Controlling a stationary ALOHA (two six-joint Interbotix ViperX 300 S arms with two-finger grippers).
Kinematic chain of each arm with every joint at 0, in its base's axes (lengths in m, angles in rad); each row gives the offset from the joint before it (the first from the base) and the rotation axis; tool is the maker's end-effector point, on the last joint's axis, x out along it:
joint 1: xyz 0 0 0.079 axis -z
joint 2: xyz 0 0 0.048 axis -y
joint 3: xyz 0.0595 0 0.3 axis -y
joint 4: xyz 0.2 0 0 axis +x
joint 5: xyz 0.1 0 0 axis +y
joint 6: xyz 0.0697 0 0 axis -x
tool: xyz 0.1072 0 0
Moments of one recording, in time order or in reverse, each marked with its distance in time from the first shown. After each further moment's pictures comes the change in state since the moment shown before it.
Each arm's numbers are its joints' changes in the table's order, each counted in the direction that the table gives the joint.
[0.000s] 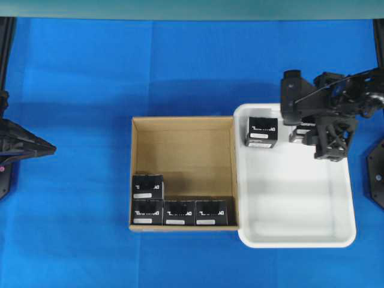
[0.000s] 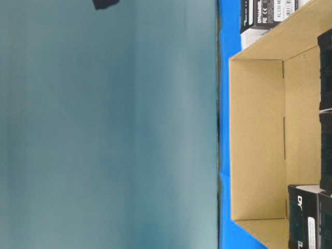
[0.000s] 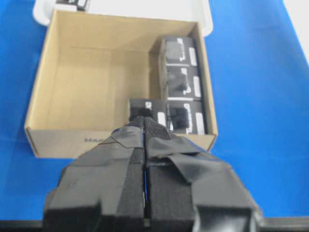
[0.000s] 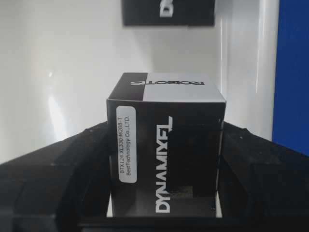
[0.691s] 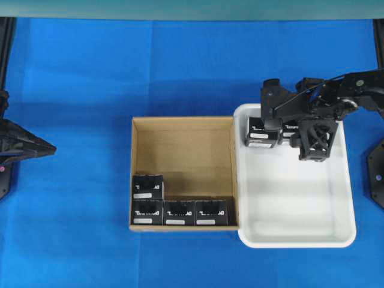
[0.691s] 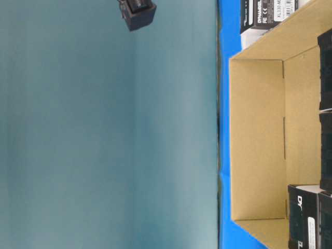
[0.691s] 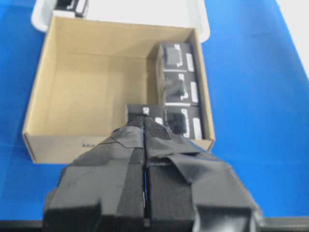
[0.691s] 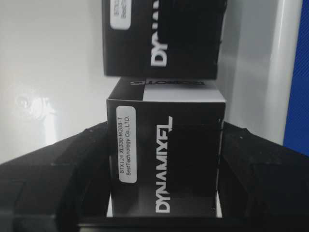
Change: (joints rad) left arm 0.008 0.000 0.000 0.000 -0.018 0.002; right arm -0.003 -0.163 0.020 0.002 -0.106 0.049
